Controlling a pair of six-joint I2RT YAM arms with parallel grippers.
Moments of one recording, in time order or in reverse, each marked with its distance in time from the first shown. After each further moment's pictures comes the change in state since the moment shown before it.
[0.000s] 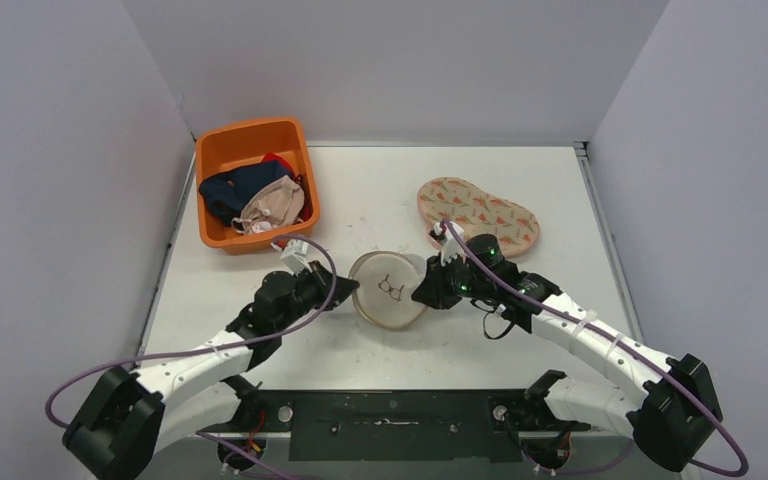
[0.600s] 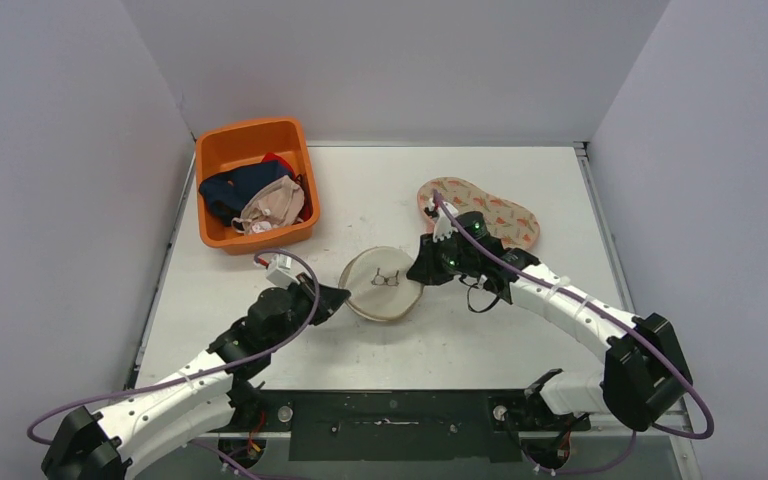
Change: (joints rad) left arm -0.129 -0.360 0.023 -0.368 -0.263 -0.195; right arm -0.072 0.221 0.160 0.056 0.015 0.050
